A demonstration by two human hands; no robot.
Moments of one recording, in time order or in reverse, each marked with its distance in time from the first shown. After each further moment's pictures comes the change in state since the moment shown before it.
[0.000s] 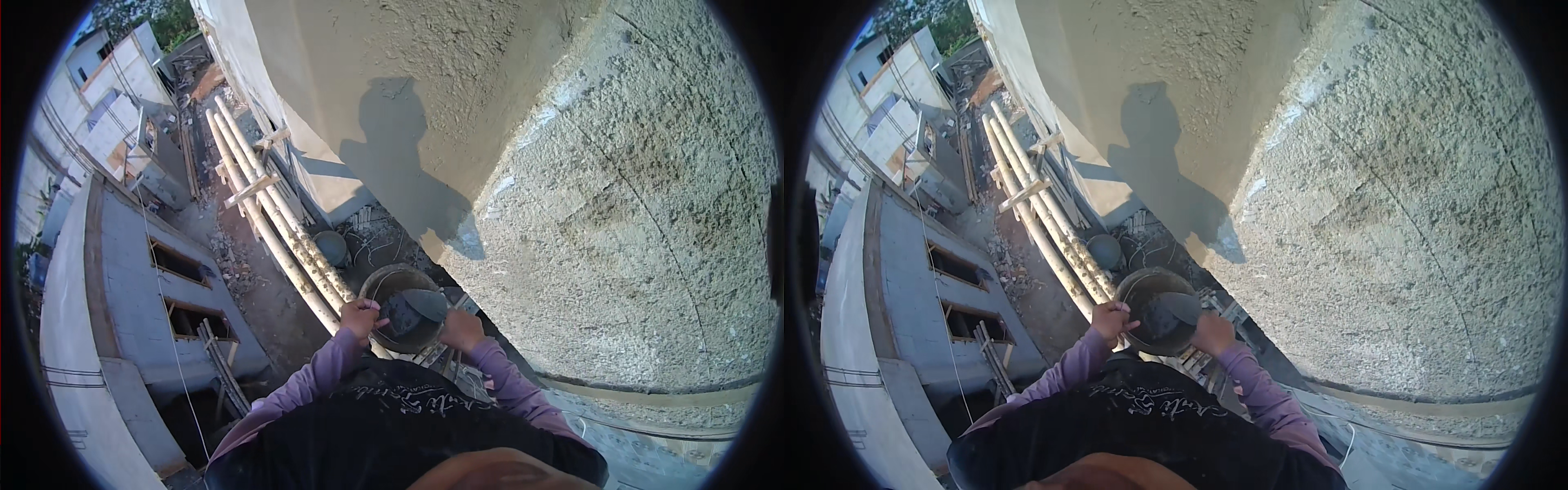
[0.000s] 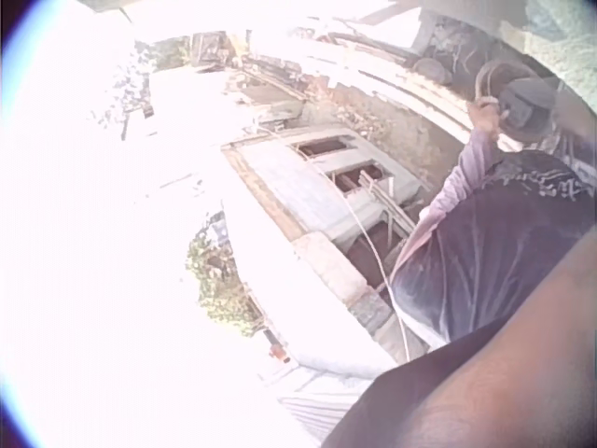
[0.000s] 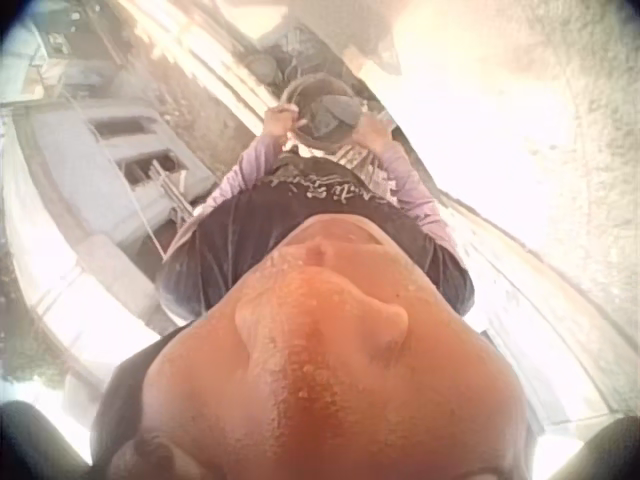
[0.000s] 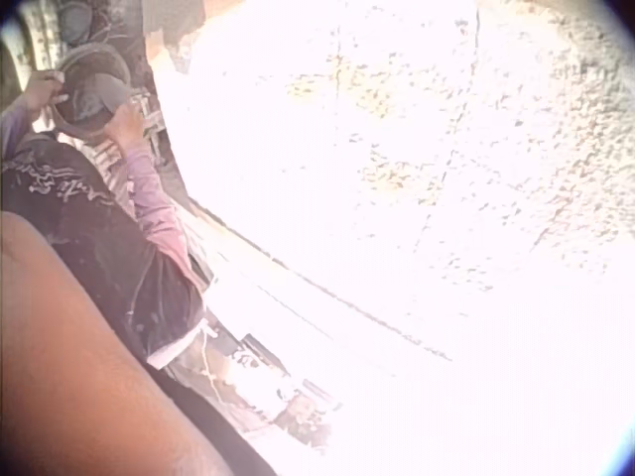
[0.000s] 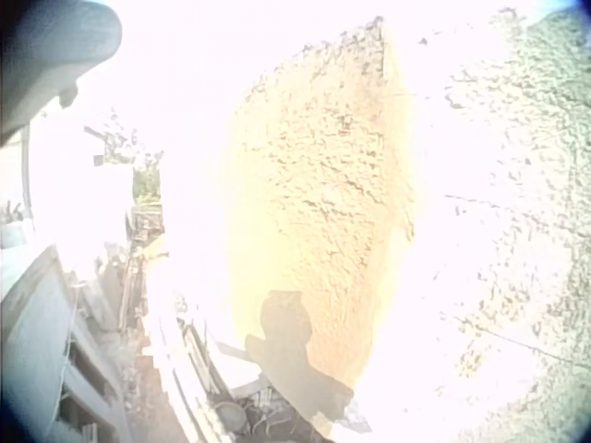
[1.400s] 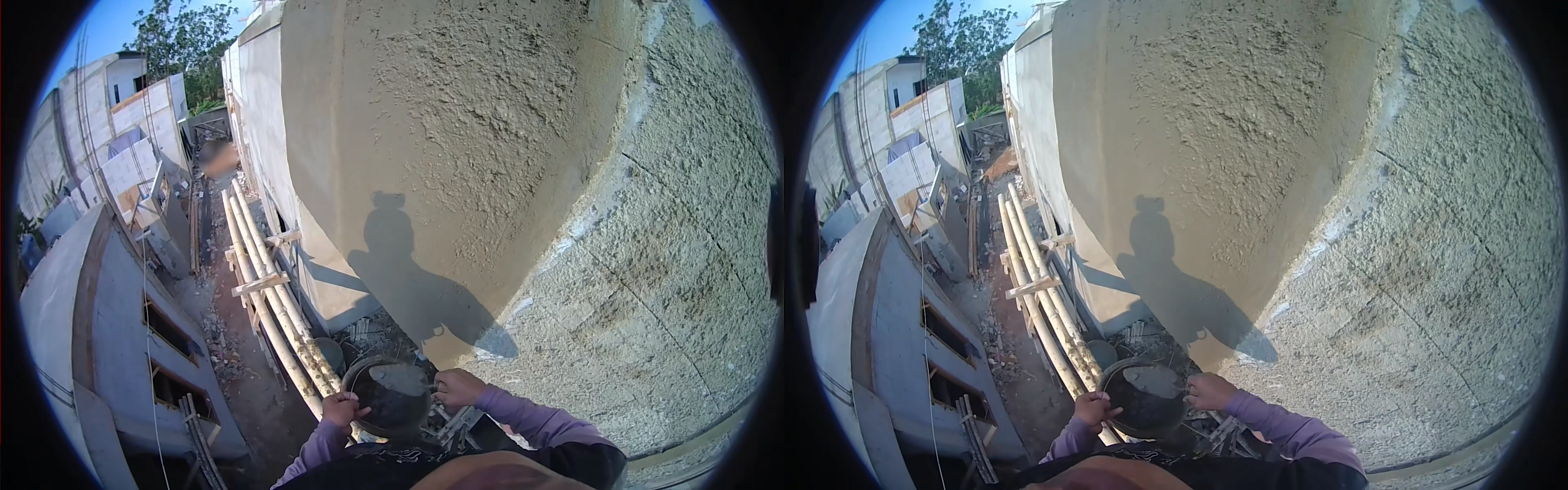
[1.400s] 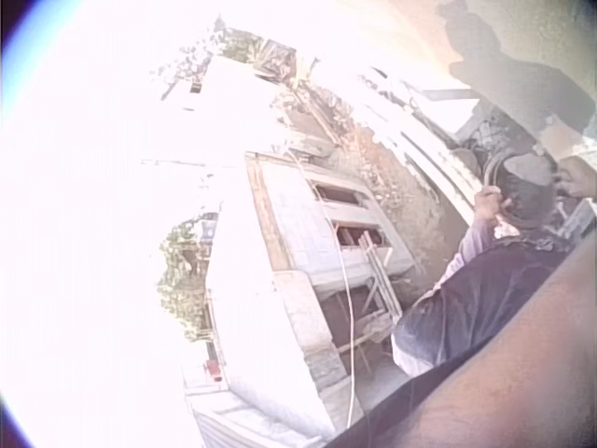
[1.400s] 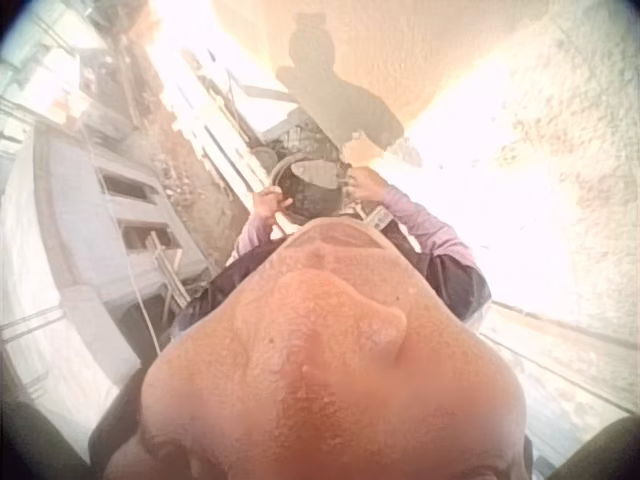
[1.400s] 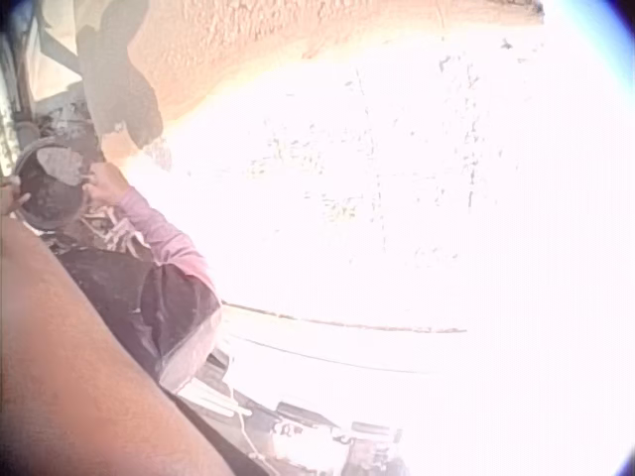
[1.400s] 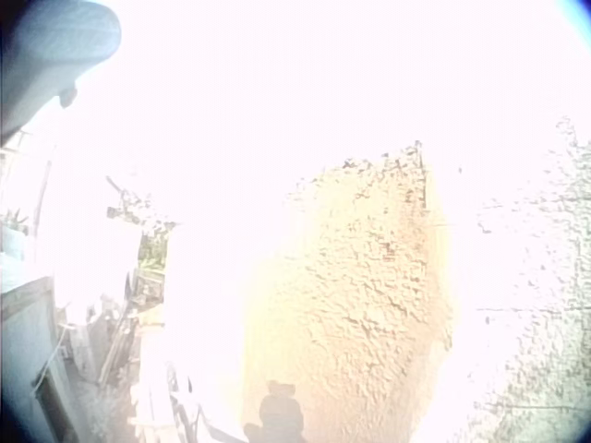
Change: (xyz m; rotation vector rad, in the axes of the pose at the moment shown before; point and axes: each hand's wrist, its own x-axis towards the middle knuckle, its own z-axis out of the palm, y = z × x) left_hand 0.029 0.046 -0.093 -0.209 0.042 0.046; right_hand 0.100 -0.056 -0.069 0.107 0.007 -0.535
